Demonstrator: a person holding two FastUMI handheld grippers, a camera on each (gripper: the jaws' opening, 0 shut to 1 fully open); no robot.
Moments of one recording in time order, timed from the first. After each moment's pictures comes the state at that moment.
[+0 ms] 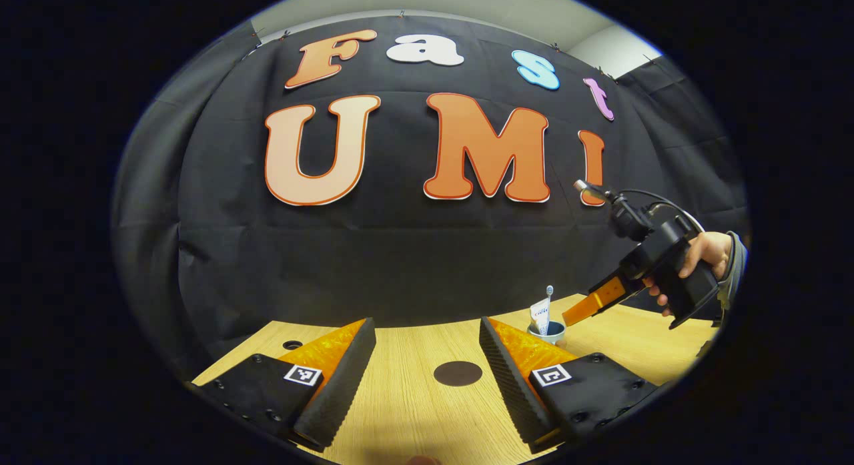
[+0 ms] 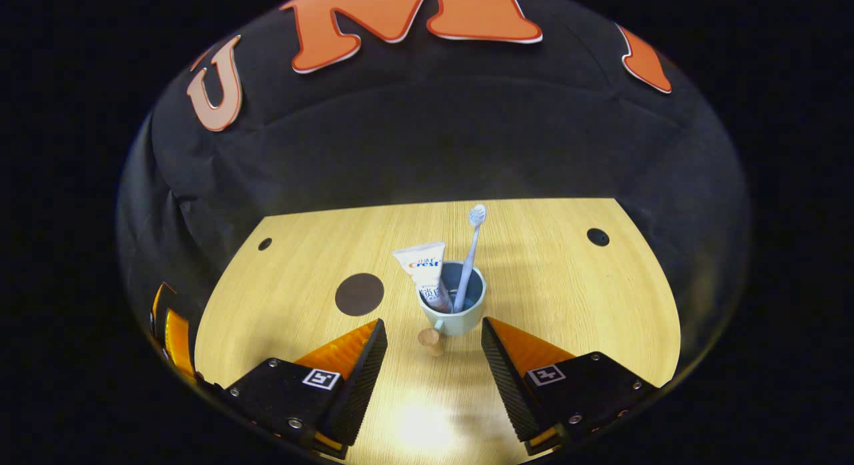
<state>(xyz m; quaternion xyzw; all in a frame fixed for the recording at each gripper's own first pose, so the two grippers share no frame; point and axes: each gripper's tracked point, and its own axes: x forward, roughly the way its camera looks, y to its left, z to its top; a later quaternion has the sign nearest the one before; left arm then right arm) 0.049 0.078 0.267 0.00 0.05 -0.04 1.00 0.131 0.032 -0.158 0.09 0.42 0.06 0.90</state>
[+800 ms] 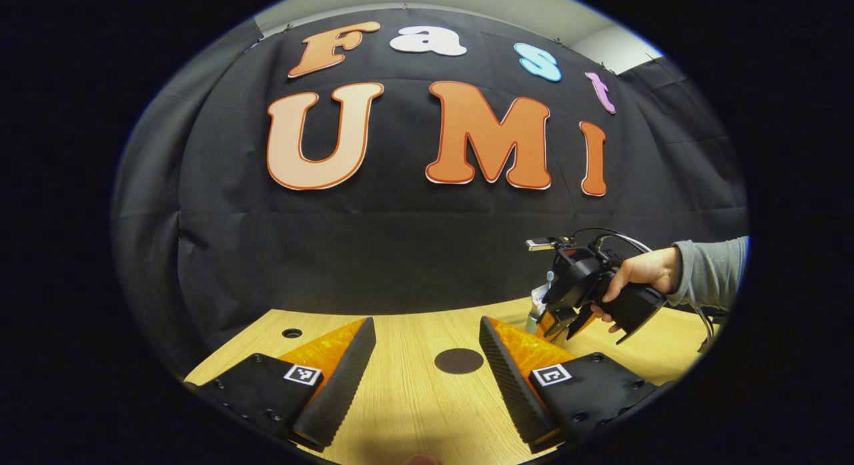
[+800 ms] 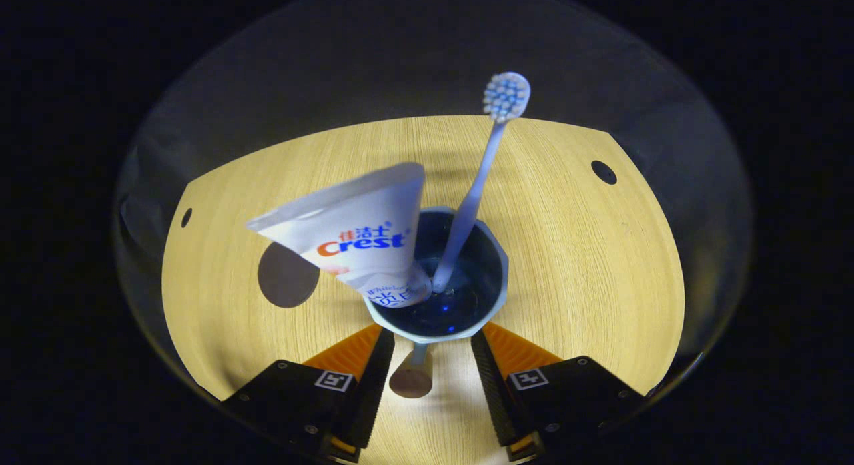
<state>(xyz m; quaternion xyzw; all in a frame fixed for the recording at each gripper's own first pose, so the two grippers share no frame) 0.044 0.081 0.245 -0.01 0.07 -0.04 1.00 0.156 0.030 -0.256 0.07 0.57 -0.04 0.82</state>
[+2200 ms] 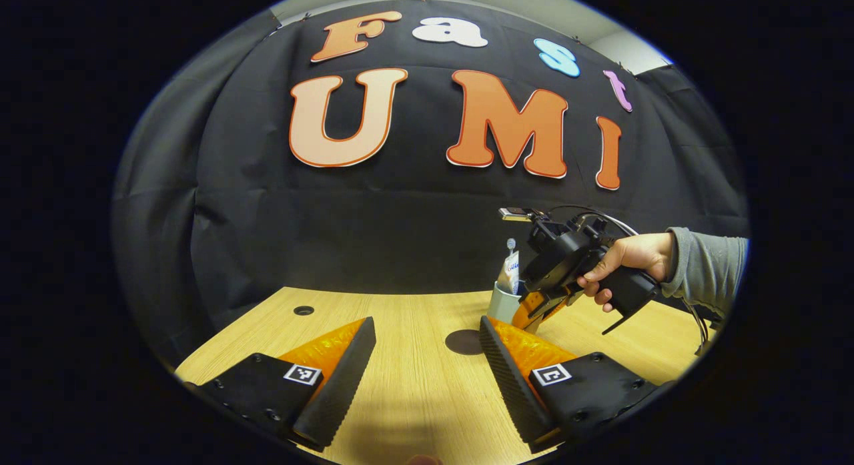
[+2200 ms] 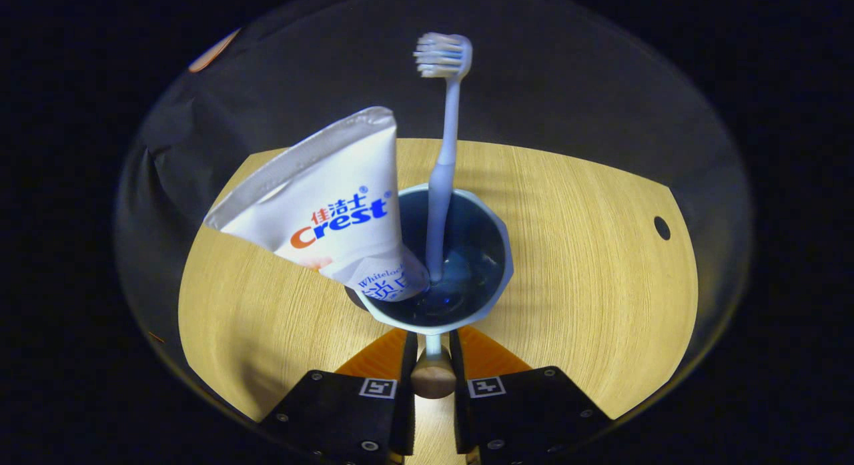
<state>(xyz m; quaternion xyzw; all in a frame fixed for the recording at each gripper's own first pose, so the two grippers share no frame) 0.040 0.088 0.220 -0.03 0.10 0.00 0.99 0.180 0.051 -0.226 0.00 0.52 0.09 0.85</state>
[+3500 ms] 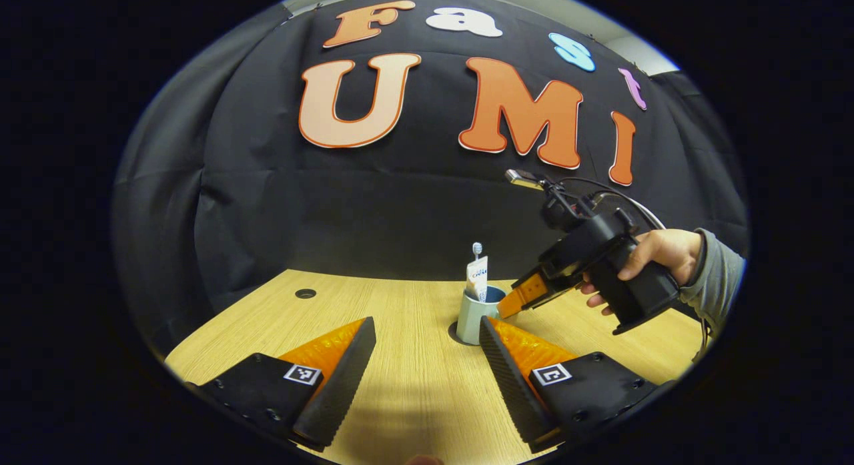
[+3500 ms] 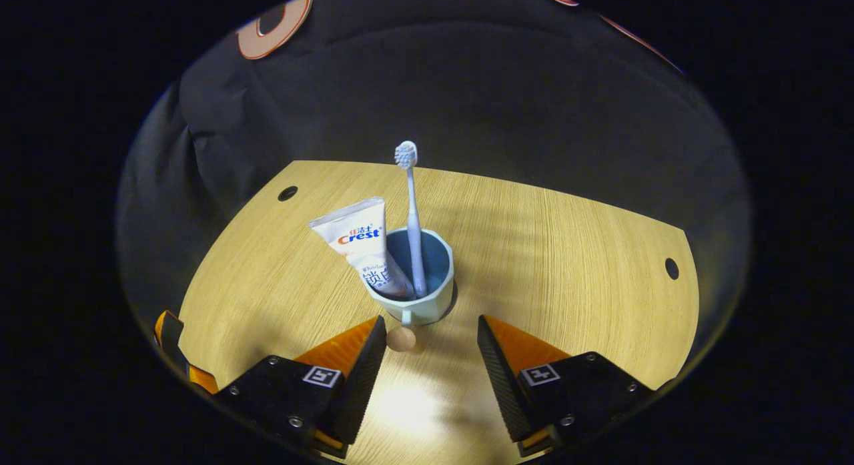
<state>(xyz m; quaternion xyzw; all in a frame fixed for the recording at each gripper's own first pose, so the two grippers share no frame) 0.043 0.082 0.218 -0.04 0.12 0.01 0.99 0.179 0.014 -0.173 0.00 0.43 0.15 0.89</state>
